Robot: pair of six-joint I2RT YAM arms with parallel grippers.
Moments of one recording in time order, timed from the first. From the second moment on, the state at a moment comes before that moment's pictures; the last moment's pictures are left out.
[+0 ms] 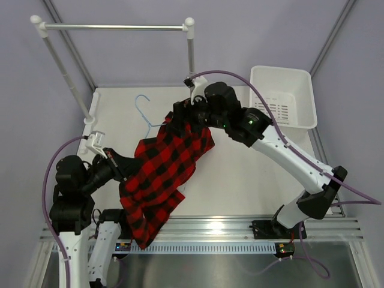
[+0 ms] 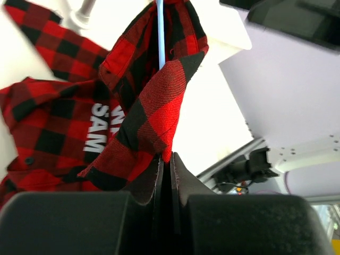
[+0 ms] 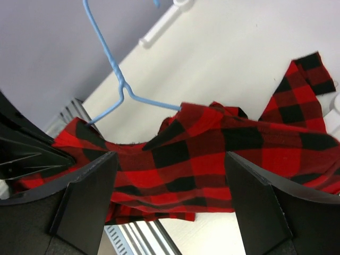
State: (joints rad) left arm 0.02 0.43 0.95 -0.79 0.71 -0.51; right arm 0.87 1.53 1.76 -0.58 -0.16 0.35
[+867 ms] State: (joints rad) left arm 0.02 0.54 1.03 -0.77 0.82 -0.37; right arm 0.92 1.90 2.28 -0.75 -0.12 0.30
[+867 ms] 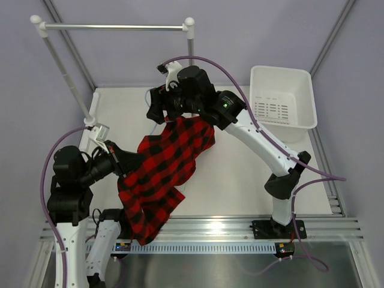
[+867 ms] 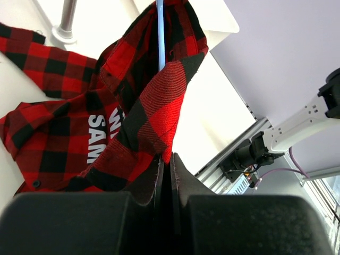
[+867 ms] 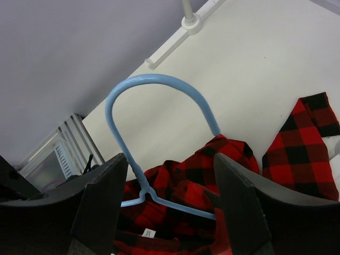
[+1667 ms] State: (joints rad) left arm 0.02 0.56 1.01 -0.73 0.84 -0.38; right arm 0.95 1.89 2.22 -0.75 -0.11 0.30
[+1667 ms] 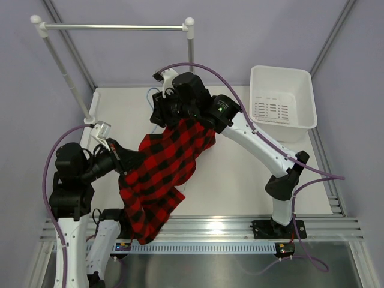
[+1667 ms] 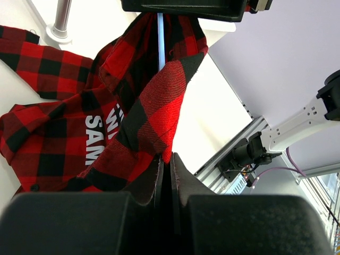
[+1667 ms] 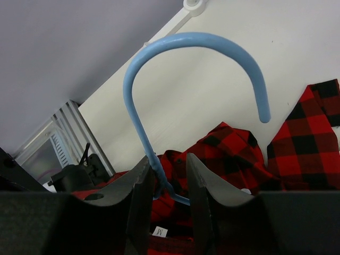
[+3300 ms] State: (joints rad) left arm 0.02 0.48 0.93 -0.68 0.91 -0.38; right arm 0.99 1.73 2.22 -0.93 0.41 0.27
